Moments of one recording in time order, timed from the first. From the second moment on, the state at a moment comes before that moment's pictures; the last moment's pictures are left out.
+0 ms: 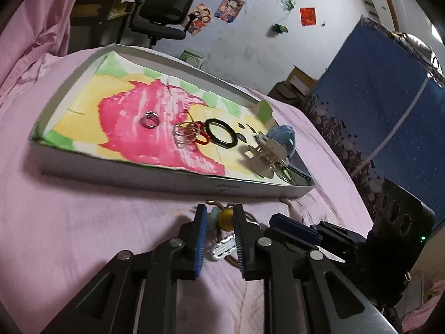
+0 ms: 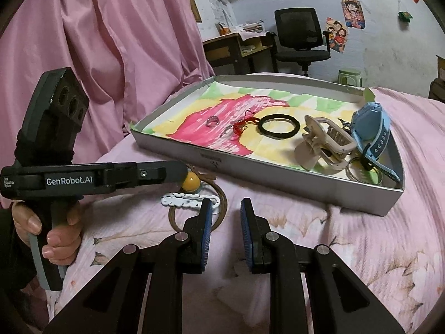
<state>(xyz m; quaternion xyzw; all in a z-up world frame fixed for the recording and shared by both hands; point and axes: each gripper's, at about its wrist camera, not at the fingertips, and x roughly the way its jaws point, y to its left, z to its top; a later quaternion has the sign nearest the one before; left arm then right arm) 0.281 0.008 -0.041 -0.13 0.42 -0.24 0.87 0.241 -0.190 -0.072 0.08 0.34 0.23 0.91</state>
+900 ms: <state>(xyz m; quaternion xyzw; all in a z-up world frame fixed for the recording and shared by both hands) 0.301 -0.002 -0.054 -0.13 0.46 -0.22 0.85 0.263 -0.176 -0.078 0.07 0.36 0.27 0.89</state>
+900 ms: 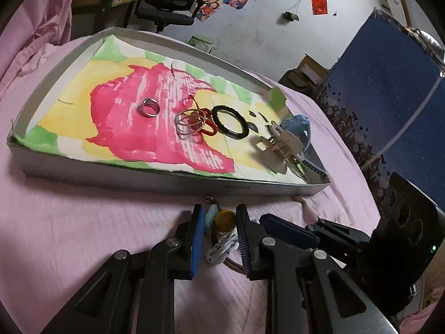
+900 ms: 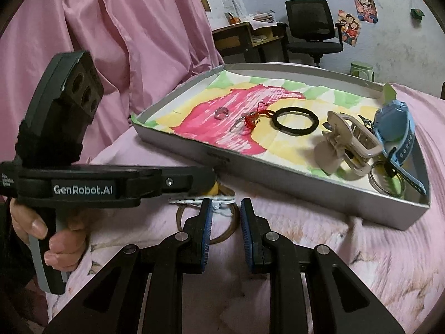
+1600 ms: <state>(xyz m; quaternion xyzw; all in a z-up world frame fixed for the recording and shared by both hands) 0.276 0.025 -0.054 -0.15 0.44 -0.19 0.87 0.254 -0.181 -0.074 0.10 0.33 0.28 0.89</state>
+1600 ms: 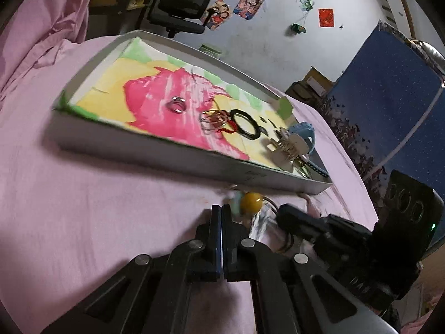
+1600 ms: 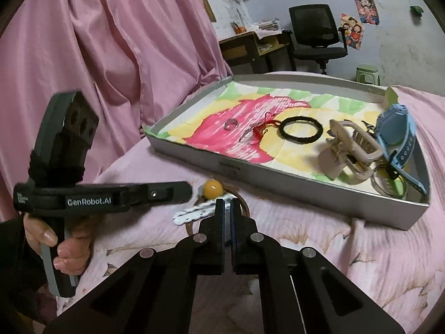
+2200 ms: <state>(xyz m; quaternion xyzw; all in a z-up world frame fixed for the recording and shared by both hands) 0.277 0.052 -0.061 -0.21 0.44 -0.16 0.86 0.258 -0.155 -0.079 0.09 0.38 0.30 0.87</state>
